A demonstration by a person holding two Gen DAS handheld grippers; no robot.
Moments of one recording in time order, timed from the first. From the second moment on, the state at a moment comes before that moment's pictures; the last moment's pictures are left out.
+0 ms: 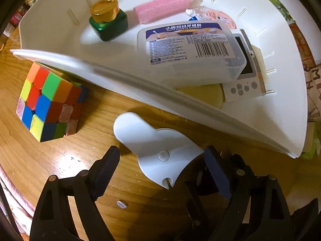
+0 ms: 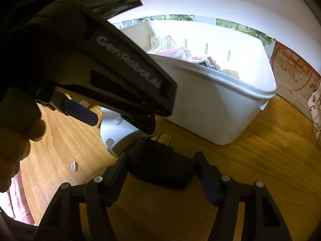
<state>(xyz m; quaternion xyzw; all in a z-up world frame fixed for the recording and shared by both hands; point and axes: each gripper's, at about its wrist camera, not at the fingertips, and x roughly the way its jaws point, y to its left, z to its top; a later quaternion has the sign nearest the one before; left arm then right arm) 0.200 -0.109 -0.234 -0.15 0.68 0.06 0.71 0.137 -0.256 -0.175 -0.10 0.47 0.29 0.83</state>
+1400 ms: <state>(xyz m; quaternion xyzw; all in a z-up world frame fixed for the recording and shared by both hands) 0.173 -0.119 -0.223 -0.13 0.70 0.06 0.70 0.145 -0.295 -0.159 -0.07 0.49 0.28 0.82</state>
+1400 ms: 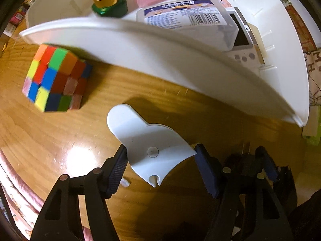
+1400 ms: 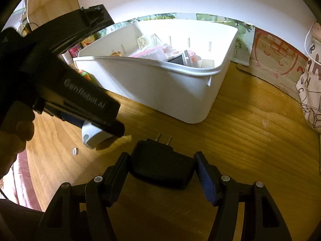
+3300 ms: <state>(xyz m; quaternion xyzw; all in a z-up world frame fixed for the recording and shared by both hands) 0.201 -0.029 -0.035 0.00 0.44 -0.06 0.89 0.195 -0.235 -0.039 -0.05 0.34 0.18 0.92</state>
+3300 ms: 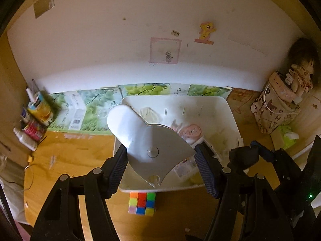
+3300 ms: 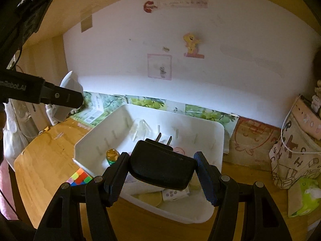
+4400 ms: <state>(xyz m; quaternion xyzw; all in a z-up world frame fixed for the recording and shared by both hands) 0.227 -0.020 -0.064 -0.02 0.43 -0.05 0.90 0.215 -0.239 -0.059 -0.02 0.36 0.18 0.92</state>
